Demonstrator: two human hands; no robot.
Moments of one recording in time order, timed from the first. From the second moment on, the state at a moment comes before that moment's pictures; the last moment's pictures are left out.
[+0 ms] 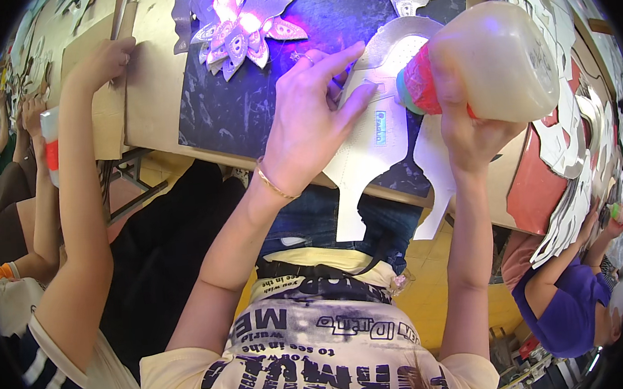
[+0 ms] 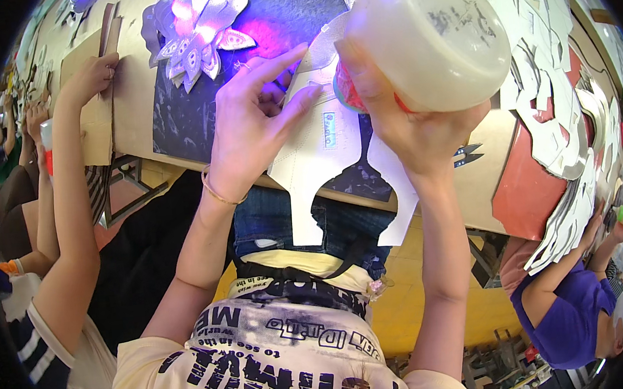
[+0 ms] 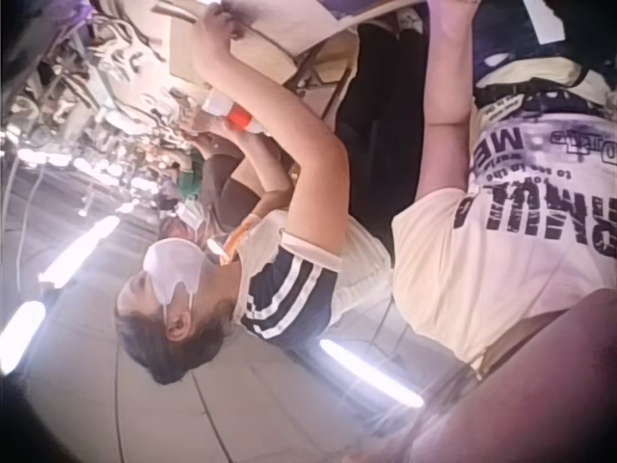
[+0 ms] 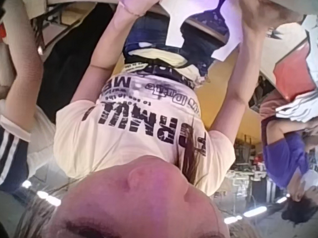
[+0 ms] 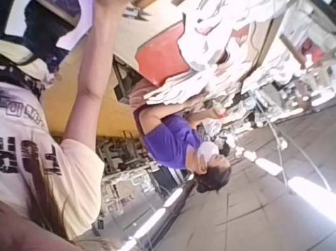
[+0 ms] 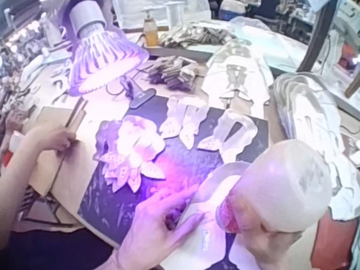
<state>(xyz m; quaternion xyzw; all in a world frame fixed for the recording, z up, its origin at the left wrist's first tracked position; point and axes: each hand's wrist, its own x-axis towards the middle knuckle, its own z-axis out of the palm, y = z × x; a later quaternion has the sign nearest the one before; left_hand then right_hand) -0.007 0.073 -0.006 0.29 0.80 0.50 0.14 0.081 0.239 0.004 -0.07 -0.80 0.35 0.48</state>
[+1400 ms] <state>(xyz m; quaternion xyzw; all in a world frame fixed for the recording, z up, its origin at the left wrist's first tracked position) -0.007 0.073 -0.005 0.30 0.80 0.50 0.15 0.090 0.239 0.008 -0.15 -0.74 0.43 0.49</state>
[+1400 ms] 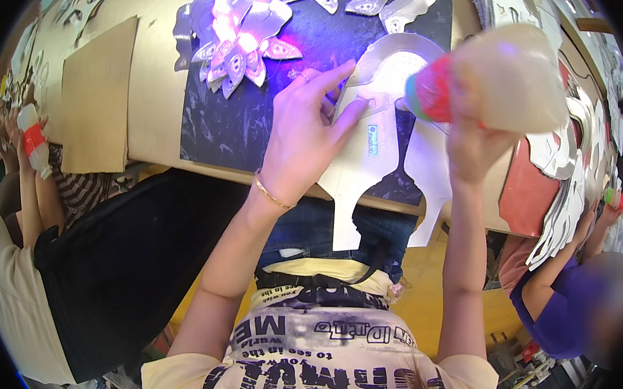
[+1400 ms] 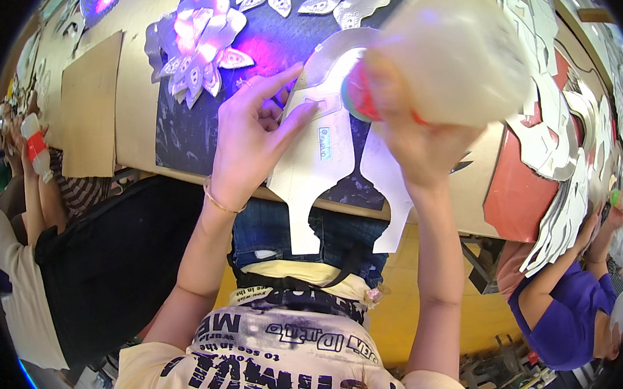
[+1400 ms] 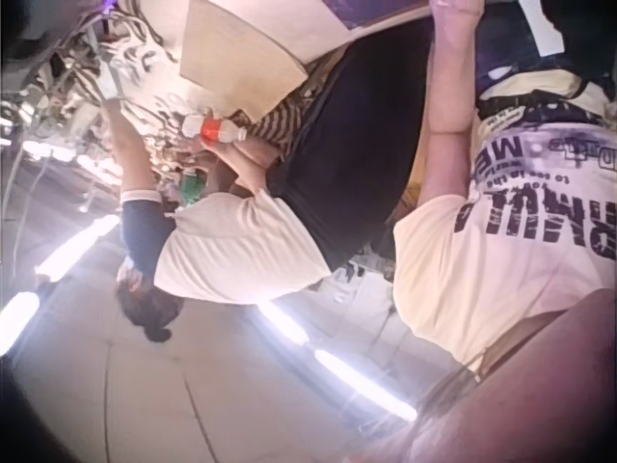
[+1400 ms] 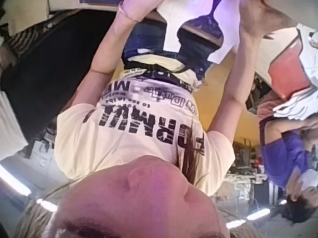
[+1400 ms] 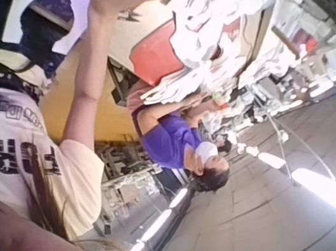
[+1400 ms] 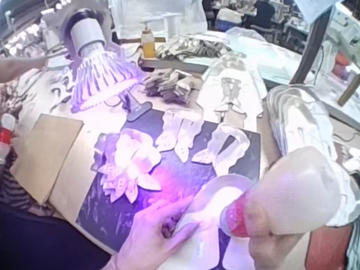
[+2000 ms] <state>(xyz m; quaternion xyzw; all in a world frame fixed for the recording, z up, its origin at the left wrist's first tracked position) -0.007 0.073 -0.001 0.29 0.80 0.50 0.17 0.086 0.234 0.001 -0.10 -0.80 0.38 0.46</state>
